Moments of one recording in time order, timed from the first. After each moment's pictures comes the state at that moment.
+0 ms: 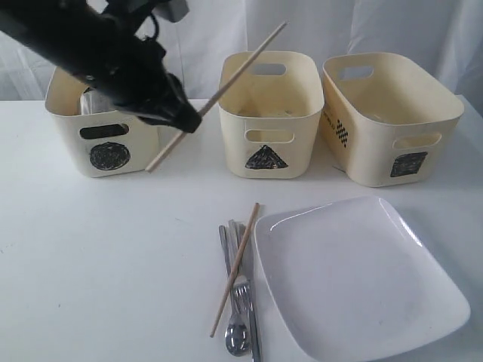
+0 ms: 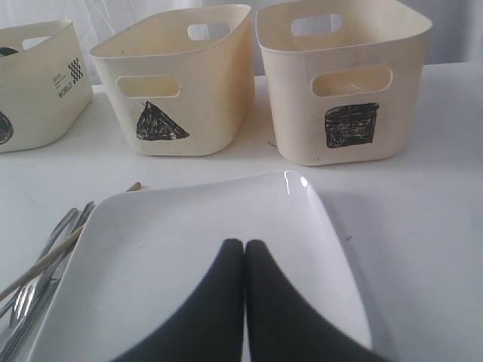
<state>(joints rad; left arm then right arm) -0.55 1.57 -1.42 -0.42 0.84 0.59 0.08 0.01 -0.01 0.10 0.31 0.04</state>
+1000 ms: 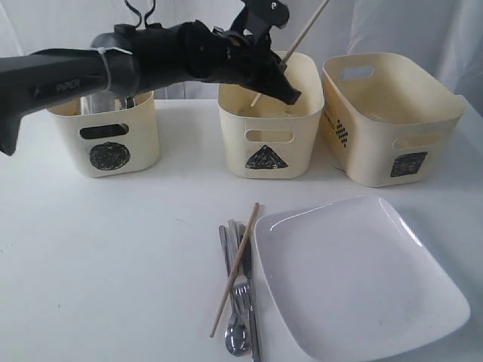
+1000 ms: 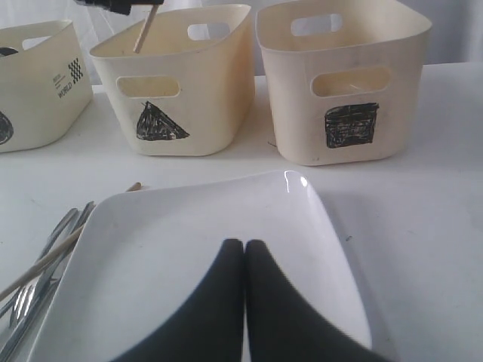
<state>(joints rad) -0.64 2.19 -1.94 -0.42 0.20 0.73 0.08 0.01 -0.01 0.10 0.31 0.04</state>
